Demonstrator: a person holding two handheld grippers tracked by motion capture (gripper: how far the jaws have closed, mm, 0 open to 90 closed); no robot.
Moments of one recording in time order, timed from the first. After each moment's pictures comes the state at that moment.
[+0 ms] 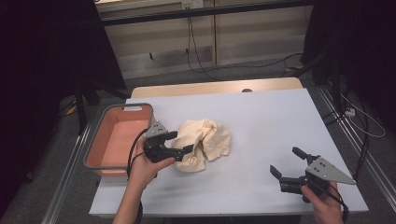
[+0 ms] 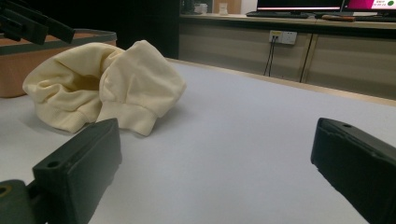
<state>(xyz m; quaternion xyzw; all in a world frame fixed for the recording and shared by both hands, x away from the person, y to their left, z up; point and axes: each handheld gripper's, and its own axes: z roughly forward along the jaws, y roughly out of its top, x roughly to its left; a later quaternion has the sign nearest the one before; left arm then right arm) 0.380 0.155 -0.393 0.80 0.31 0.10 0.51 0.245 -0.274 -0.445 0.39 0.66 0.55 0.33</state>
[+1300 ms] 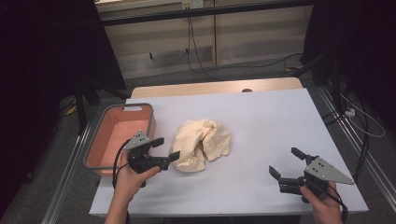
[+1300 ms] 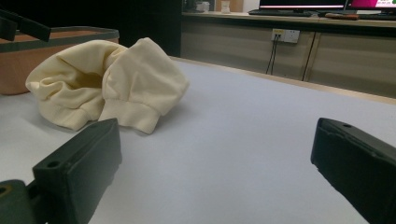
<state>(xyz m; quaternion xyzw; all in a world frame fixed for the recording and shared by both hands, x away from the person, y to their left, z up) 0.360 0.196 -0.402 0.77 0.33 0.10 0.53 0.245 -0.272 -0.446 0.39 0.66 0.55 0.33</state>
